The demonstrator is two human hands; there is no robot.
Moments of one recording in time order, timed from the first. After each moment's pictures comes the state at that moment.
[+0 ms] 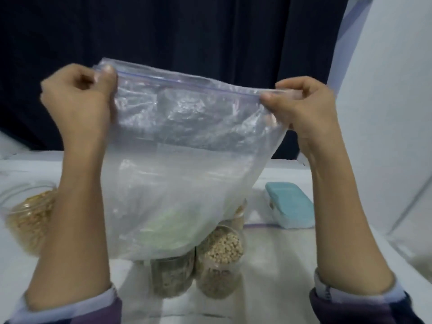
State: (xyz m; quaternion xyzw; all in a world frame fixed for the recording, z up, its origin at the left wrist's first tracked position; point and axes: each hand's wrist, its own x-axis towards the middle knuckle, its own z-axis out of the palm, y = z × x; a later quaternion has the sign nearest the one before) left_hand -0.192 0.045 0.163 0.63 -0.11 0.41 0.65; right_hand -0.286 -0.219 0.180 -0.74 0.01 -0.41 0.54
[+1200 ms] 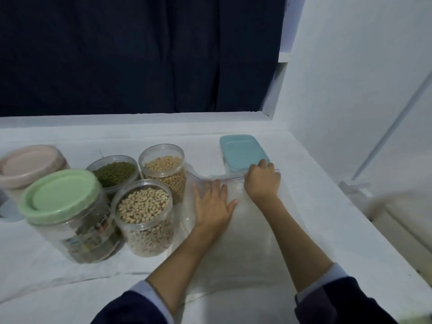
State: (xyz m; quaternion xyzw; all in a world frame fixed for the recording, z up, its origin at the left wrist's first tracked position) left_hand -0.266 -0.245 -0.129 0.95 -0.29 0.00 0.06; right_hand -0.286 -0.372 -0.074 -0.95 0.27 -0.12 0.06
